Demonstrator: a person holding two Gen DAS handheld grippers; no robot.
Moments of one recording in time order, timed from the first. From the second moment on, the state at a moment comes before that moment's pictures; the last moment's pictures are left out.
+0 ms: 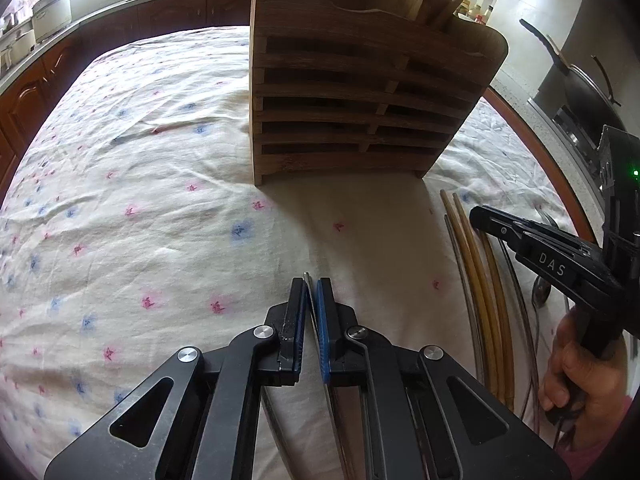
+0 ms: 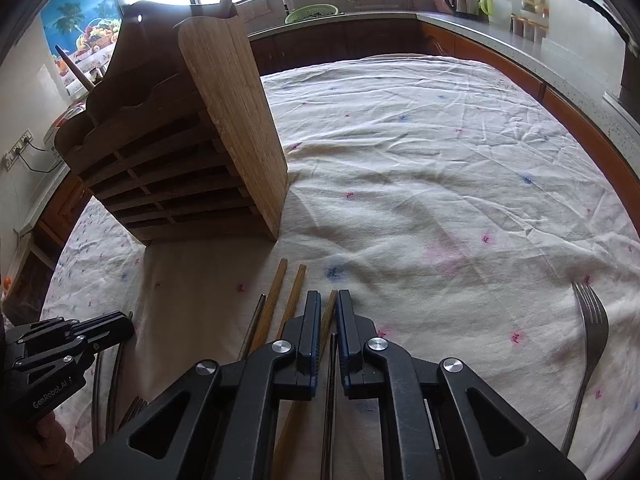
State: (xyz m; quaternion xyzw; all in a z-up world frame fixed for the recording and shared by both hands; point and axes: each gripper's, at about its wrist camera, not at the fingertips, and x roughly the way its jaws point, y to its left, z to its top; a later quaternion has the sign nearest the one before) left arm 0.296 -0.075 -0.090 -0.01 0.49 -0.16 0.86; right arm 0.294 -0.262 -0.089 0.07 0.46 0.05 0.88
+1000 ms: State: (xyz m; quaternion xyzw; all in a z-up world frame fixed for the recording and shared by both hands) left arm 0.196 -0.019 0.039 -0.08 0.35 -0.18 0.92; right arm 0.197 -0.264 0.056 0.12 0.29 0.12 0.94
